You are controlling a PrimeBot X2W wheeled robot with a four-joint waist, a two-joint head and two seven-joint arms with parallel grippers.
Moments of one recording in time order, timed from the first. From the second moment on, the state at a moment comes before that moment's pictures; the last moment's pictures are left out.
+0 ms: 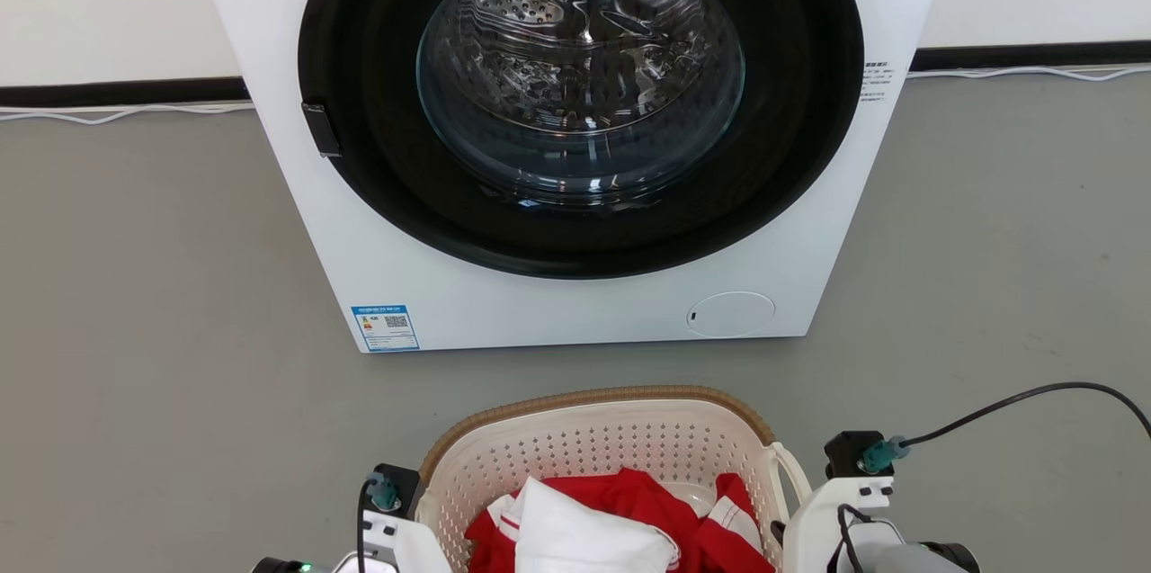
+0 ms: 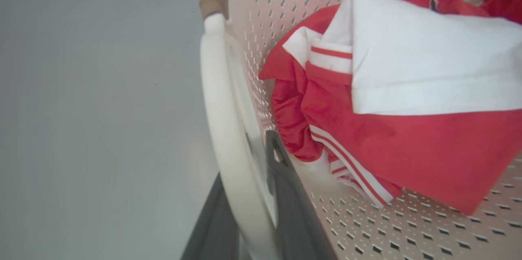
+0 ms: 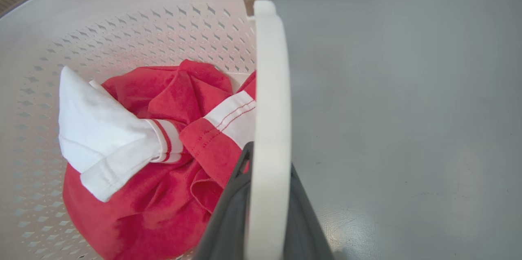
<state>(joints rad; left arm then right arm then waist) -0.51 0.06 -0.88 1.30 -0.72 -0.09 0.04 -0.53 -0.06 0.83 1.26 0.95 0.12 0.11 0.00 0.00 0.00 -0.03</state>
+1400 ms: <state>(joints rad) -0.58 0.06 -0.91 1.30 -0.72 -0.04 0.02 -0.60 -0.07 0.98 1.25 1.09 0.11 0.02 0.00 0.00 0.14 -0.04</state>
